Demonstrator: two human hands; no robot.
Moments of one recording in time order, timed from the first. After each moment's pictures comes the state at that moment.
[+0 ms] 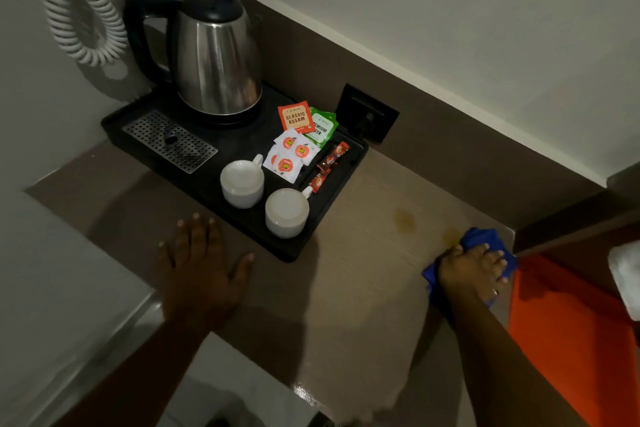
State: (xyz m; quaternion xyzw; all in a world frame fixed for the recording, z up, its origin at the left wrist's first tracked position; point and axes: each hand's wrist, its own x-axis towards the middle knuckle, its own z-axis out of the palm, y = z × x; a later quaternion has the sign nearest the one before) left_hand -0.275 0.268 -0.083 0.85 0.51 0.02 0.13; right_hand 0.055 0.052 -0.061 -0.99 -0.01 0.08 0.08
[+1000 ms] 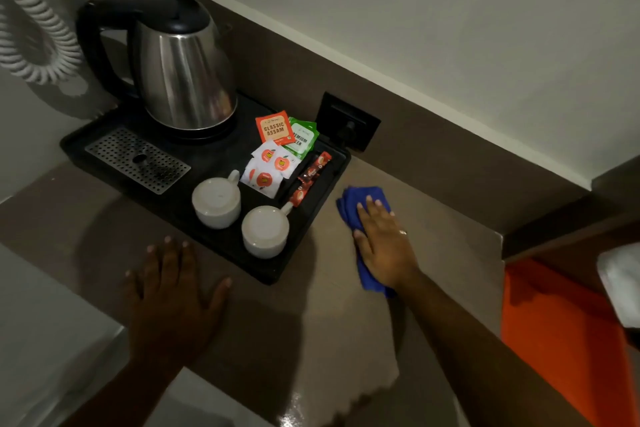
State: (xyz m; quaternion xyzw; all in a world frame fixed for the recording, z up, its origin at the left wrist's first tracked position) left_hand -0.275 0.274 -0.087 0.84 0.52 -0.01 0.11; right_hand 0.041 0.130 -0.075 -0.87 -0.48 0.10 0.06
